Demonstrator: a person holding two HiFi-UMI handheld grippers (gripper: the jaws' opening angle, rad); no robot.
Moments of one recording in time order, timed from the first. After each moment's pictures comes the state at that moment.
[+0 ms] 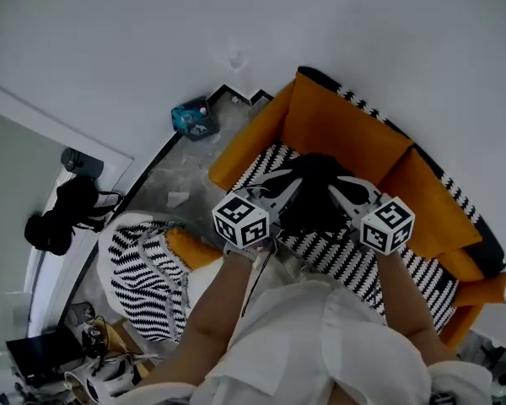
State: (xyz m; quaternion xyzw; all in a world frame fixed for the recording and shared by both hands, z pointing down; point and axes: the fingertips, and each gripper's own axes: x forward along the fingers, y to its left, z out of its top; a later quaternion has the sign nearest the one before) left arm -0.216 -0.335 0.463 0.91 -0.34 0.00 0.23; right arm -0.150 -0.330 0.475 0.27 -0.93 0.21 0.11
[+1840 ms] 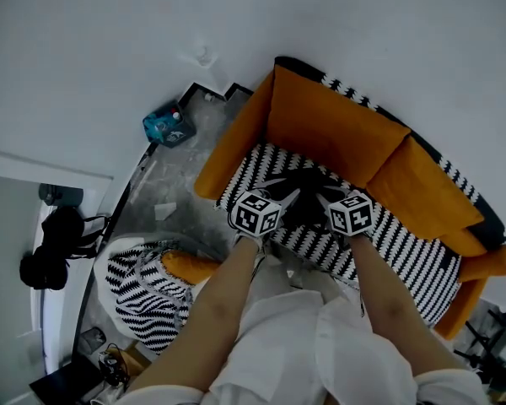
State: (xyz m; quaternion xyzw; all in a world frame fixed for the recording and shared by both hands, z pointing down) left arm -0.218 -0.386 0.665 0.88 -0.29 0.18 0.32; right arm -0.155 -0.373 0.685 0.38 -0.81 0.35 0.27
